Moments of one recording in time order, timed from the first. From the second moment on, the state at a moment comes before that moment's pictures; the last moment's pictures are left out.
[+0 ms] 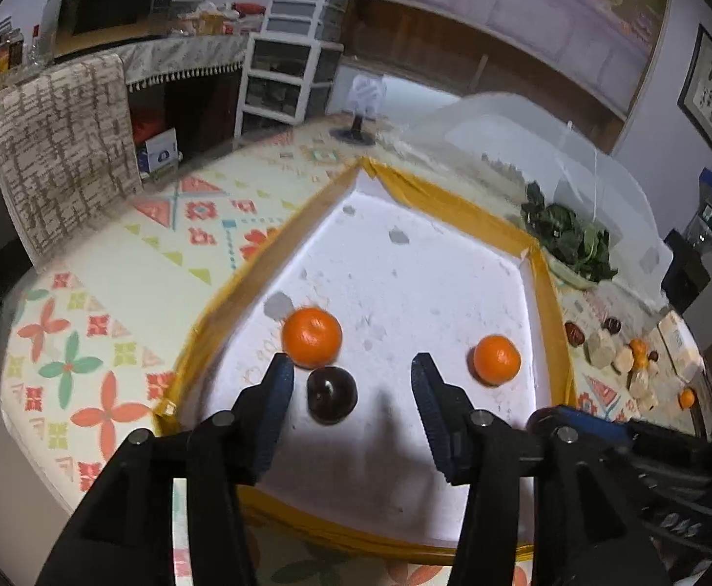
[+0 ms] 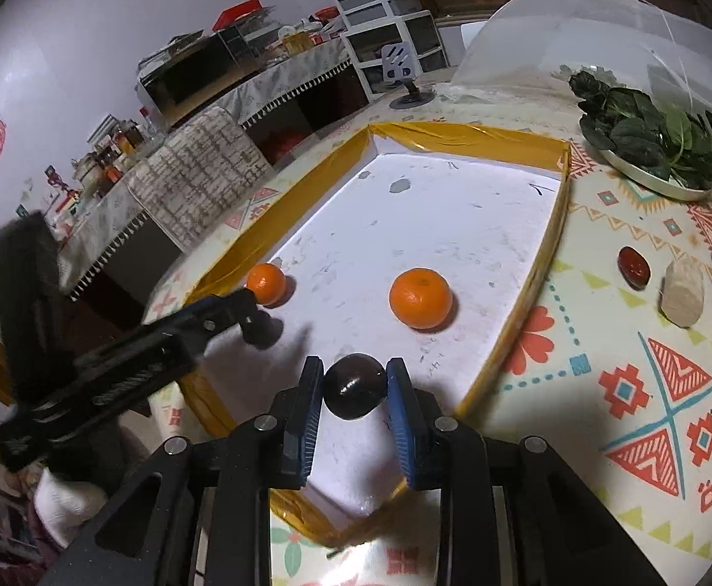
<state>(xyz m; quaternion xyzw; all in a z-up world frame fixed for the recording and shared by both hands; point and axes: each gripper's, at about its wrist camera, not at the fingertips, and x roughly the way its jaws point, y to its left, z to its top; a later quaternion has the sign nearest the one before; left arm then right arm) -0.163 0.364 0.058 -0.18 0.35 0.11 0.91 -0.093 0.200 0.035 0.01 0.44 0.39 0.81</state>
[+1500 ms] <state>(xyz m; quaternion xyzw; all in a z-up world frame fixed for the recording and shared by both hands) -0.122 0.188 0.074 -0.12 0.38 -0.08 0.91 -0.026 -0.246 0.032 0.16 0.39 -0.05 0.90</state>
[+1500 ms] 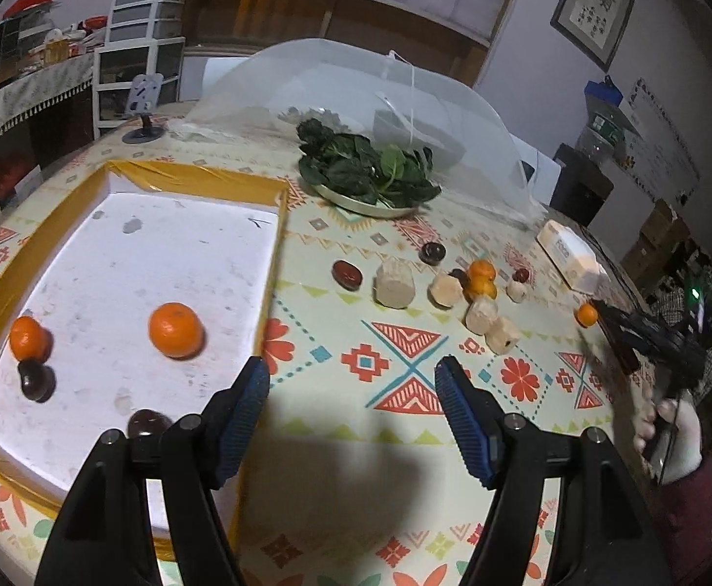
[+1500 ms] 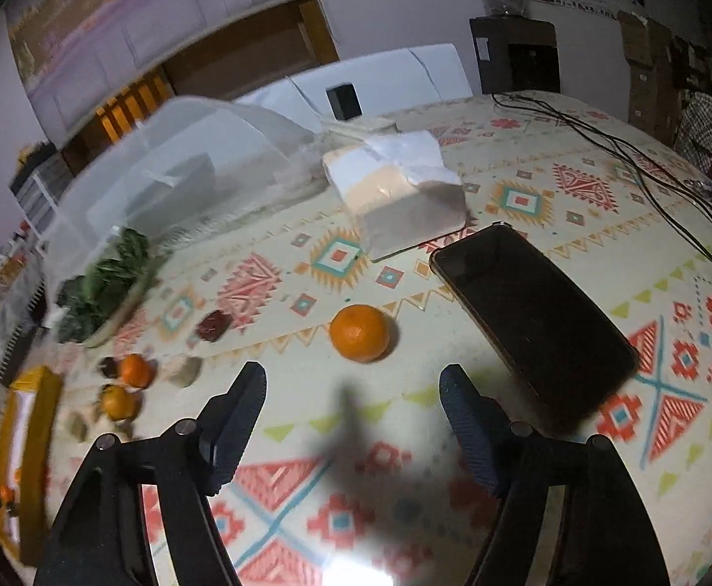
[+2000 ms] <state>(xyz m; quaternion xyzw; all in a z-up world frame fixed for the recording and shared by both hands) -0.068 0.135 0.067 -0.03 0.39 -0.09 0.92 0.025 -0.243 0.003 0.15 0.42 -0.07 0.89</state>
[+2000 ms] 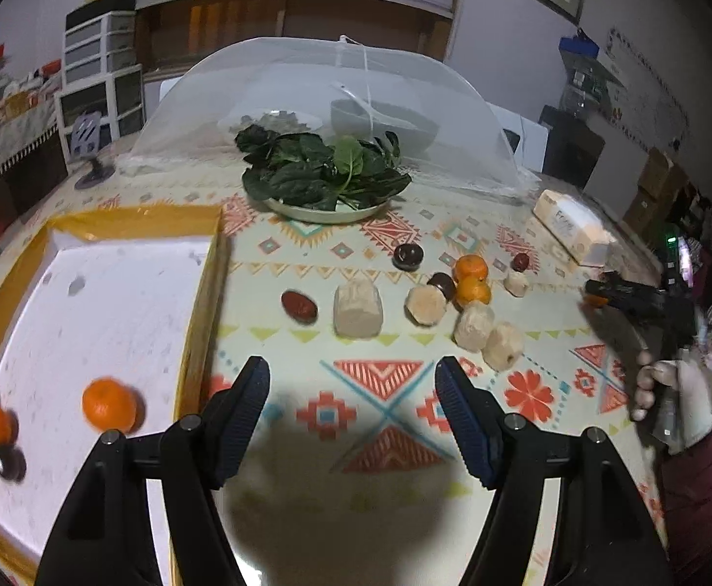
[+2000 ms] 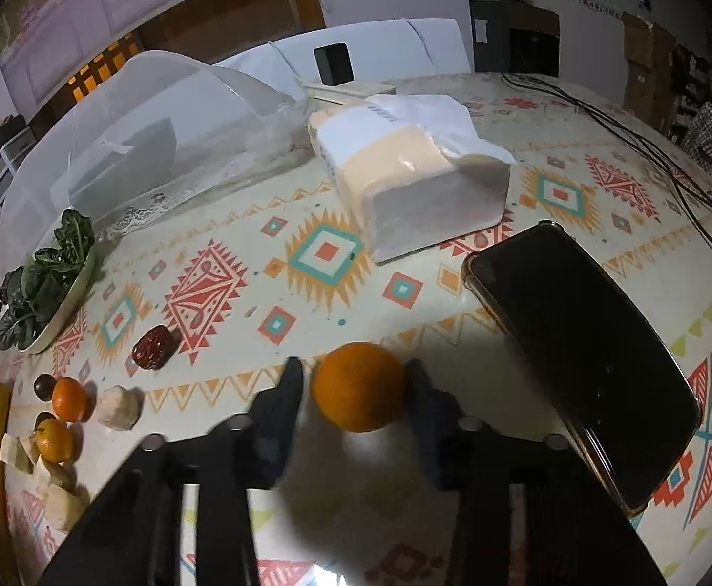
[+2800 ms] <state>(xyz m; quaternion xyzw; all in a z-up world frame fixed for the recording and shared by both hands) 0.028 0.098 0.018 0.03 0.45 -0.09 0.89 0.011 -0.225 0.017 0.16 0.38 -0.02 0.91</state>
